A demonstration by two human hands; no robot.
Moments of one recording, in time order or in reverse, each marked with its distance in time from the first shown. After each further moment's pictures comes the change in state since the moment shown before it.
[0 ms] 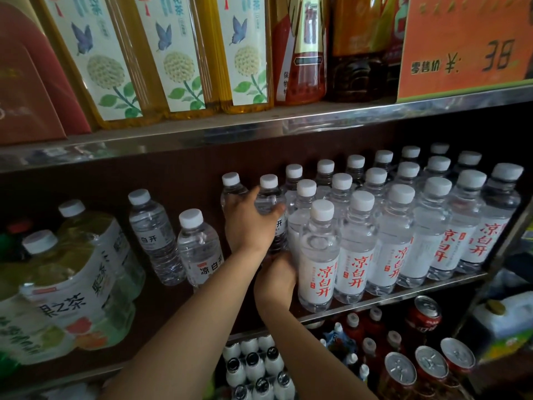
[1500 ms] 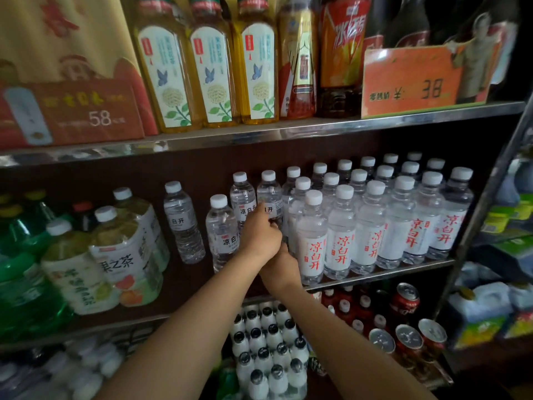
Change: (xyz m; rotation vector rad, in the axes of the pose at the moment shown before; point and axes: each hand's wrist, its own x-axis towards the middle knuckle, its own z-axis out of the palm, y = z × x) left_hand -0.081 0.038 -0.058 -0.001 -0.279 -0.094; right_hand -0.056 -0.006 -0.061 -0.005 -0.291 -0.152
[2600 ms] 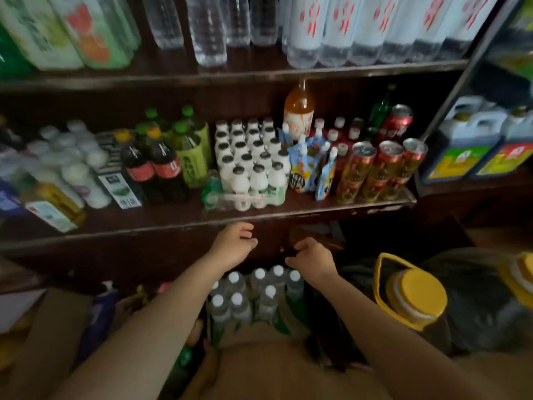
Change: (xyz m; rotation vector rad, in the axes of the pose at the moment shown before) left_hand -0.305 -0.259 0.145 -0.115 -0.391 -0.492; right_hand -0.257 0.298 0.069 -0.151 -0.301 0.422
